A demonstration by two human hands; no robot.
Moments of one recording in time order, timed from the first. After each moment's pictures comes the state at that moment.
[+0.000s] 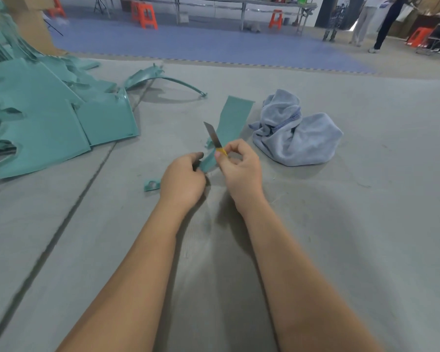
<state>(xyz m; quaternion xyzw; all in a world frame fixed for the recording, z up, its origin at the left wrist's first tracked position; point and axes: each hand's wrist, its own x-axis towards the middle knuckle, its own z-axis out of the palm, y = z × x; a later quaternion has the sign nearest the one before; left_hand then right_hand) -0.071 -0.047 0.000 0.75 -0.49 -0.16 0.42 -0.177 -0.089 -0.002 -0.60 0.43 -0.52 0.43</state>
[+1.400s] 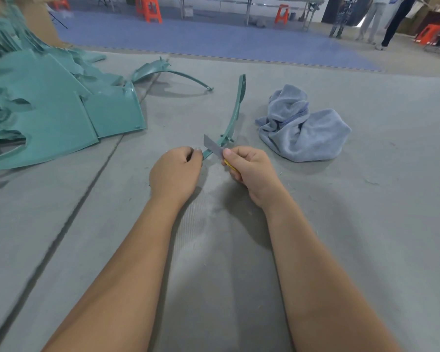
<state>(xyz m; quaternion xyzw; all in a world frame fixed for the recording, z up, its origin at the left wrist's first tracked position) -0.050 -0.042 -0.003 0.79 -0.47 -0.07 0.39 -0.197 -0.093 0.002 -0.62 0.35 -0.41 0.57</state>
